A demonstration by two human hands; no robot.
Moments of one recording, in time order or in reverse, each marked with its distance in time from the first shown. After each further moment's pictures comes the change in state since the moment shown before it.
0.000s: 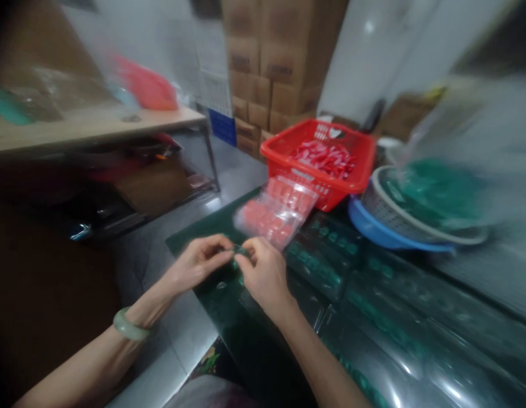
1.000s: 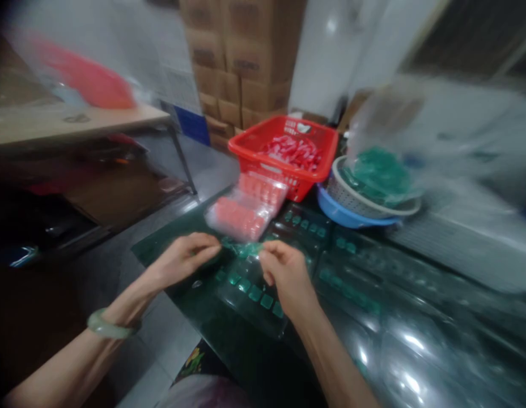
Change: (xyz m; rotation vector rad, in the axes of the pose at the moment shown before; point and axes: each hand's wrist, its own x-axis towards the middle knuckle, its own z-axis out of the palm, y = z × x) left_hand 0.021 -0.004 -0.001 0.259 0.011 0.059; right_hand -0.036 0.014 -0.069 0.879 0.102 0.474
